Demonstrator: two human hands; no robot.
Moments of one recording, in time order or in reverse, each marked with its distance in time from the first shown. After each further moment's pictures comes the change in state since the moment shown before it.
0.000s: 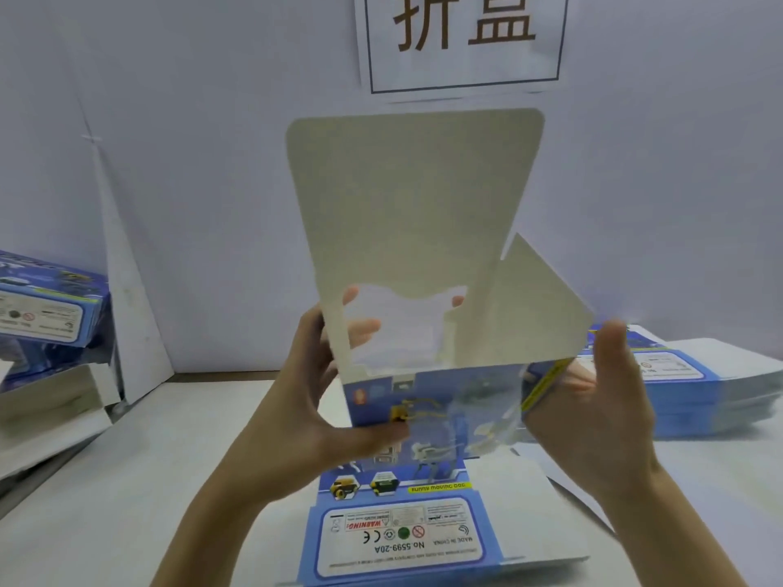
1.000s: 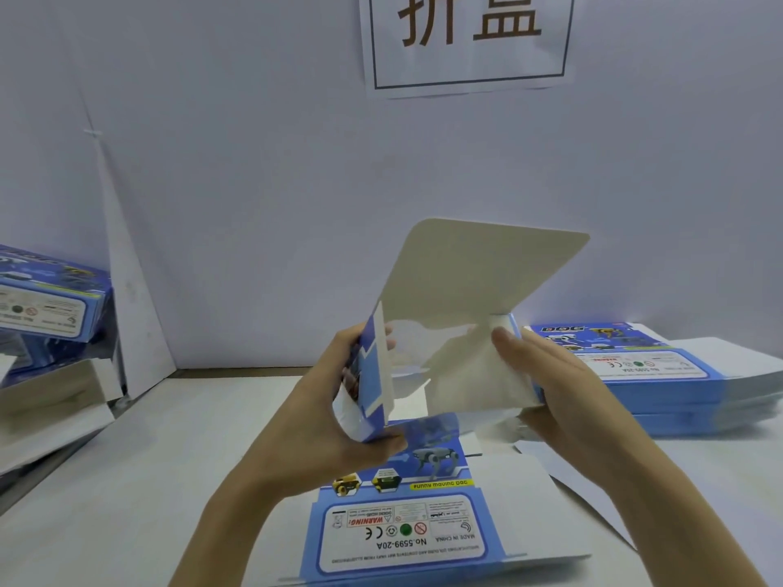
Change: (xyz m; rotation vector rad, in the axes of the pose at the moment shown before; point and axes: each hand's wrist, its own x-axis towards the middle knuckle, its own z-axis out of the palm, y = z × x) left_hand 0.002 -0.021 0.002 0.200 -0.101 -0.065; right_hand 0.004 0.004 -0.014 -0.371 0.315 0.361
